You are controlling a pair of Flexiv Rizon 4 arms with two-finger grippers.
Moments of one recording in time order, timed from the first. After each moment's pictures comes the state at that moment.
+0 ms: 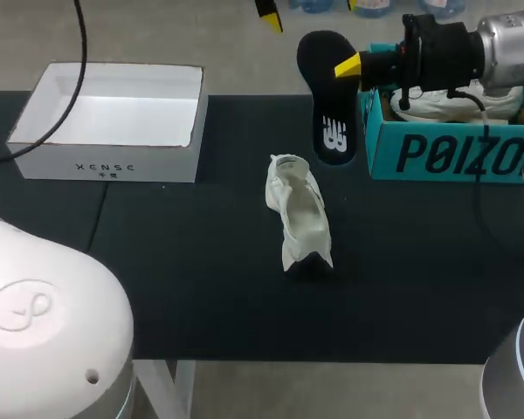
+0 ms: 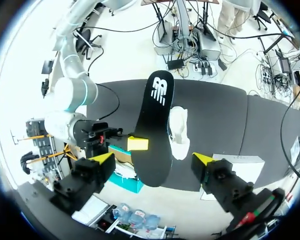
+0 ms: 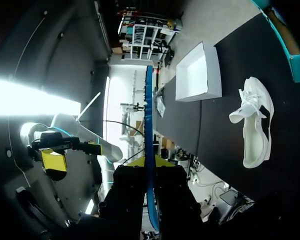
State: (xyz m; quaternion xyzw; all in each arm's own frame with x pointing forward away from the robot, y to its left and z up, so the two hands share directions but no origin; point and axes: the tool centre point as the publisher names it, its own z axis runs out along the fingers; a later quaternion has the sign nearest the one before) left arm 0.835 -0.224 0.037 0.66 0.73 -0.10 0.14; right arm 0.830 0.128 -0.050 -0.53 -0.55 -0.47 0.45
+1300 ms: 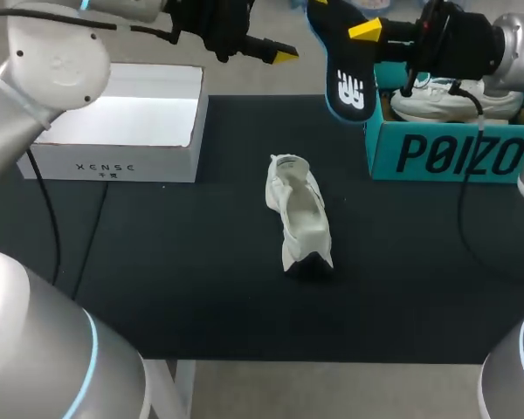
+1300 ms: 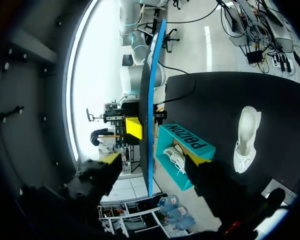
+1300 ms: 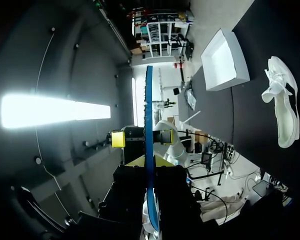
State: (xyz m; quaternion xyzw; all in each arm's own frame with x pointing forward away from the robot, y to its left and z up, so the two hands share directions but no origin) left arm 0.843 -0.226 0.020 0.52 0.65 -0.35 0.43; right arm 0.806 0.125 0.021 -0.48 -0.45 -0.51 0.55
